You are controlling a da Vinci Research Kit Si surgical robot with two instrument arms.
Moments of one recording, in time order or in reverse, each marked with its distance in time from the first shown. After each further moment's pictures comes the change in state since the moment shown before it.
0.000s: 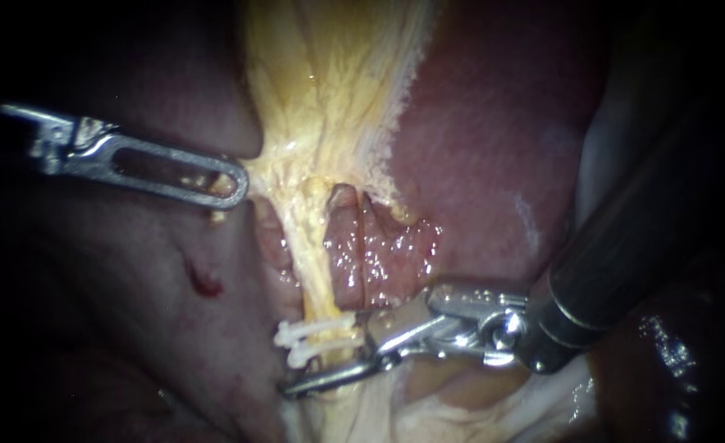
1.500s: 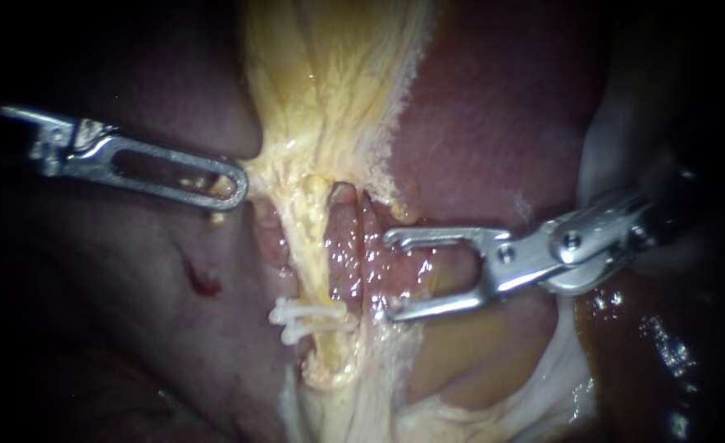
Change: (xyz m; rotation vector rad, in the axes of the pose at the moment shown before) right arm 0.005 -0.003 -0.017 -0.226 0.004 -0.439; left arm 0.000 0.000 0.000 -0.001 -0.001 0.000
